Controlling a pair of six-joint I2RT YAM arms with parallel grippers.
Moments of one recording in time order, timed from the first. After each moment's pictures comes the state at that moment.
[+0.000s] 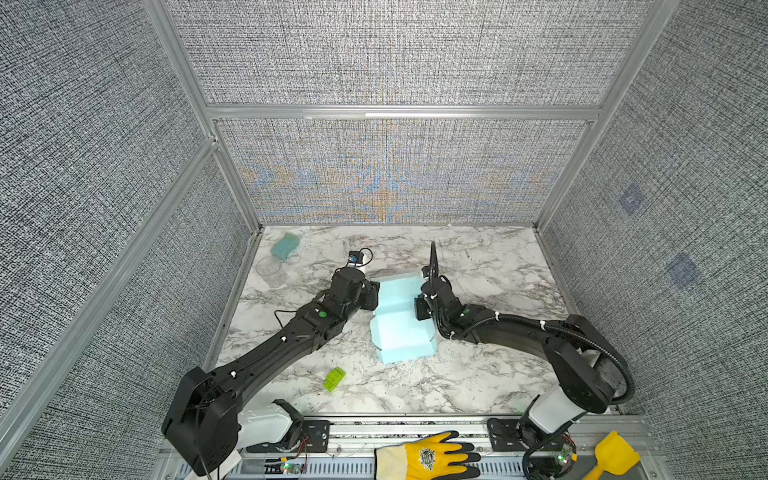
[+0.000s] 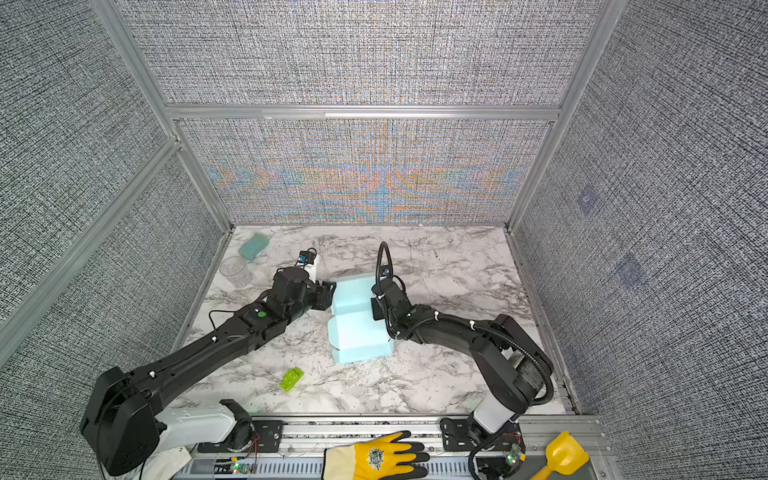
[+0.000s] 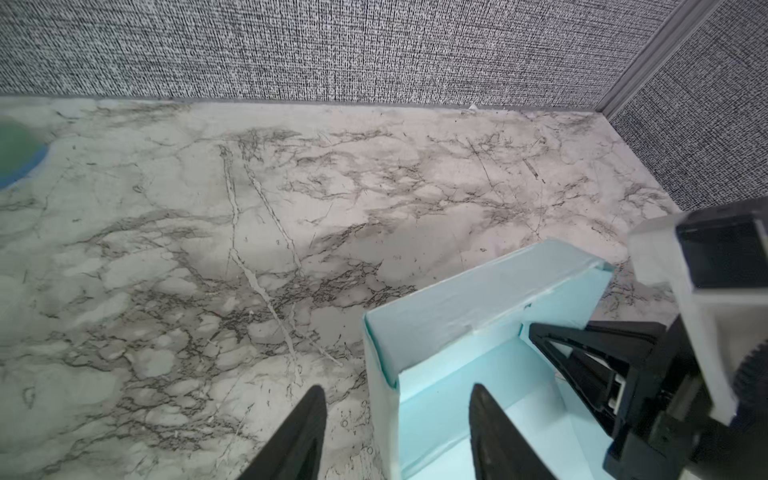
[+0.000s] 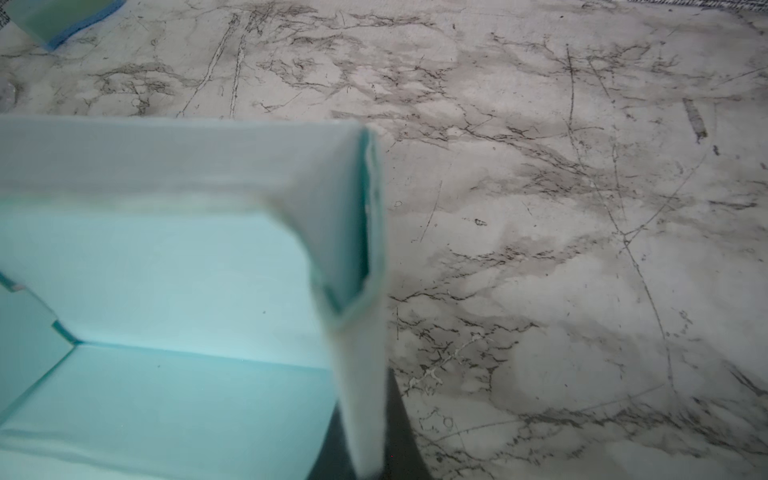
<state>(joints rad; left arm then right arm) -0.66 1.25 0.88 -0.19 -0.17 -0.36 0.72 1.62 0.91 -0.01 0.27 0.35</state>
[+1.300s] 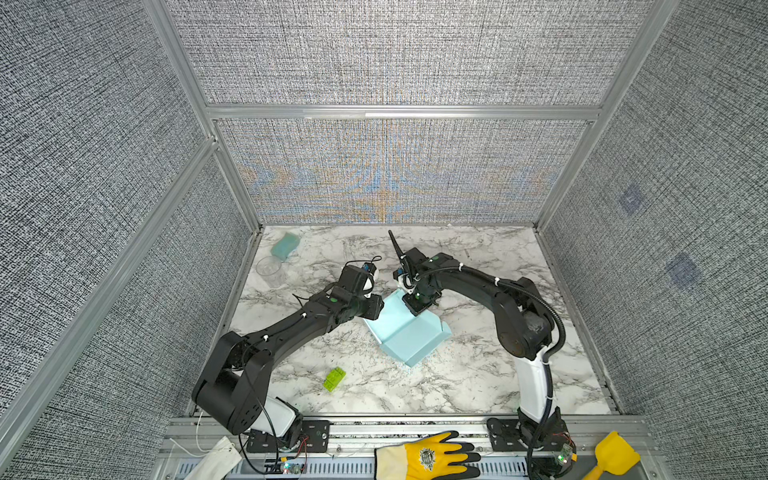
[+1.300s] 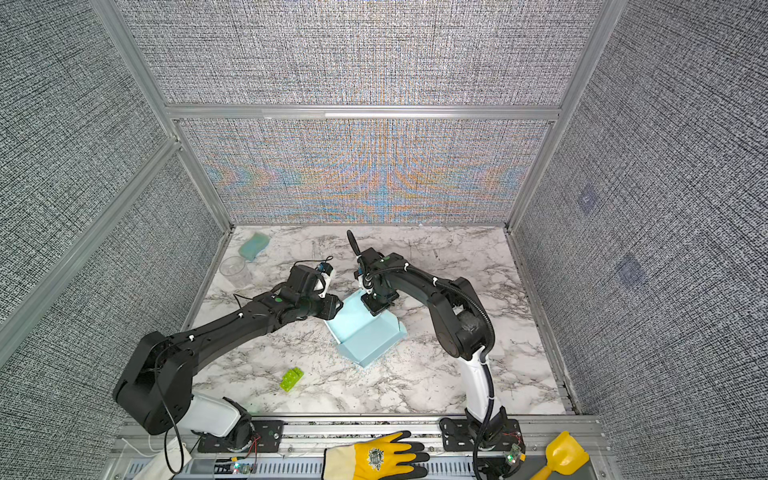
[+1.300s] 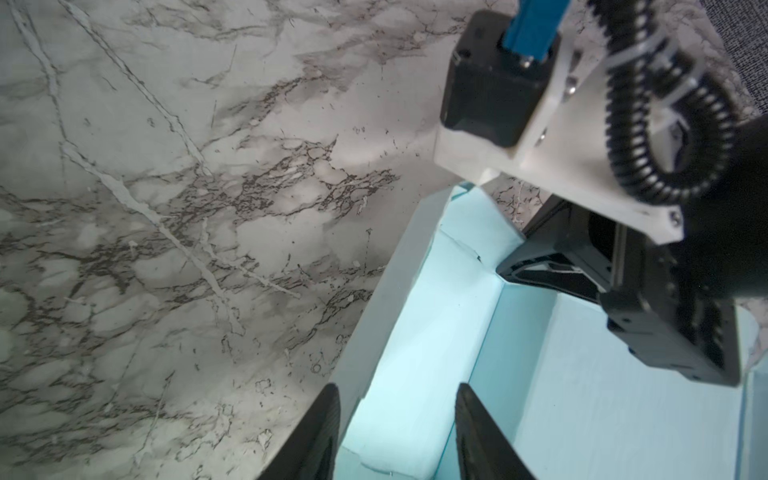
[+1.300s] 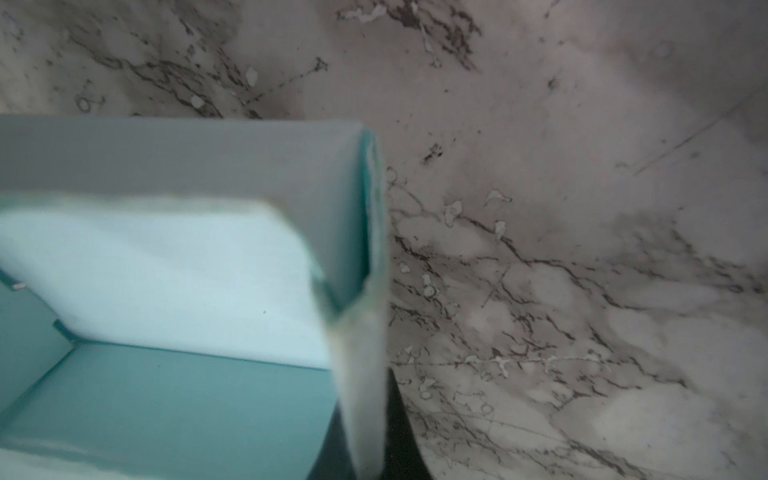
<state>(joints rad) -0.59 1.48 0.90 -0.28 0.15 -0.25 0.64 2.11 1.66 -0.96 -0.09 -0.05</state>
